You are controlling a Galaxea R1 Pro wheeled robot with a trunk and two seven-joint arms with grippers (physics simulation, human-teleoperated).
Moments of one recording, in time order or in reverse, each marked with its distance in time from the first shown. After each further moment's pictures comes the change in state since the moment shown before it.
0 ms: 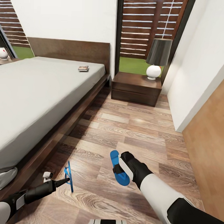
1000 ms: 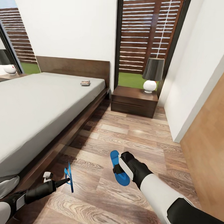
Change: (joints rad) left arm 0.000 -0.002 -0.002 0.000 0.001 0.000 0.000; right arm 0.000 0.000 -0.001 0.002 0.001 -0.001 -0.001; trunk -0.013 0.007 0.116
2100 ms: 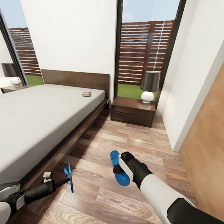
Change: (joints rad) left arm 0.000 0.000 0.000 0.001 -0.001 0.000 0.000; right arm 0.000 0.000 0.001 0.001 0.000 0.000 0.000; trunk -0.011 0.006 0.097
